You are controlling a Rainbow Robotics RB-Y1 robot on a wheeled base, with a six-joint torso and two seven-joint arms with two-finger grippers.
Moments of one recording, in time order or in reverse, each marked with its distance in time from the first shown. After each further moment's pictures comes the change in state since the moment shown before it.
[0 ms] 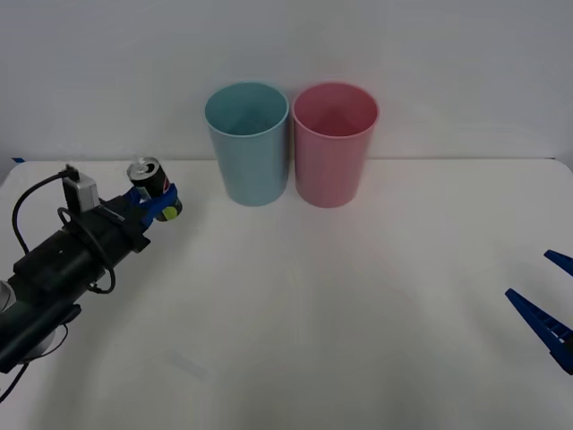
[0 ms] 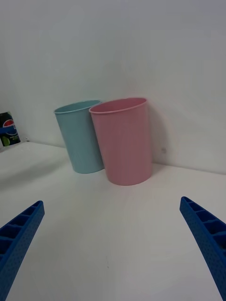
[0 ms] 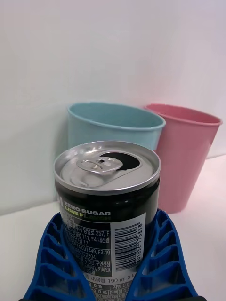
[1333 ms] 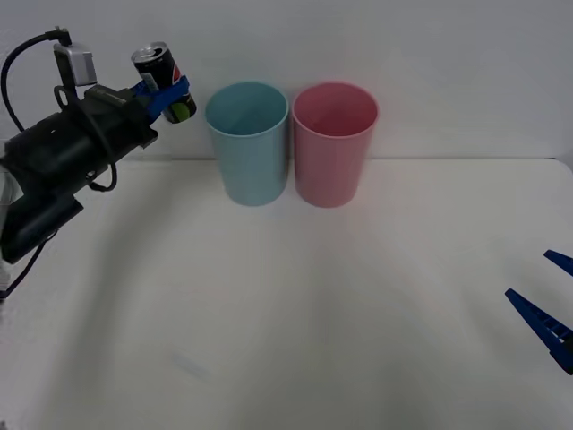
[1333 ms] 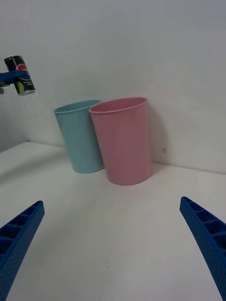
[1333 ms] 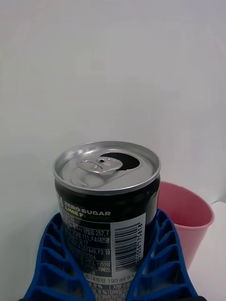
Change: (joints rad) right arm 0.000 0.000 0.000 0.000 0.000 0.000 0.000; left arm -0.339 -0.022 0.092 -0.052 -0.443 -0.048 0.571
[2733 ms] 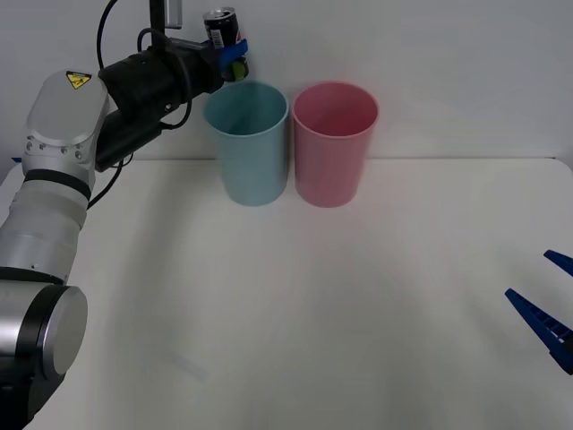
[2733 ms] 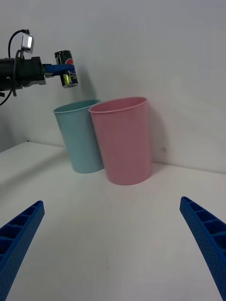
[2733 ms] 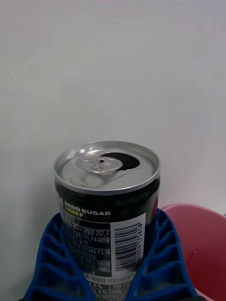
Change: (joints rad) right arm 0.000 0.000 0.000 0.000 0.000 0.000 0.000; left arm -0.475 -0.113 -0.035 0.563 -0.178 0.052 -0.064
